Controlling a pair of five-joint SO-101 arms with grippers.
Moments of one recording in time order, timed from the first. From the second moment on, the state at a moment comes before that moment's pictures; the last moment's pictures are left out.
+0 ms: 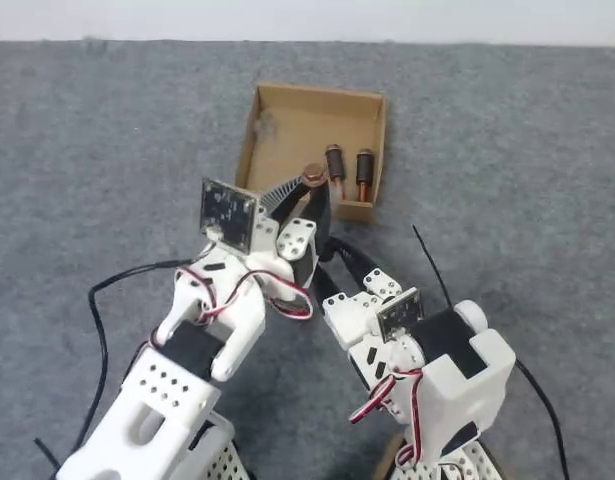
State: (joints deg) left arm 24.3 -60.8 69.3 16.7 14.1; right arm -34.8 15.1 92.3 -98.9 -0.5
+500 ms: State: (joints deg) left arm 24.3 -68.4 79.3 11.0 15.9; right arm -34.8 15.1 92.3 -98.9 -0.5
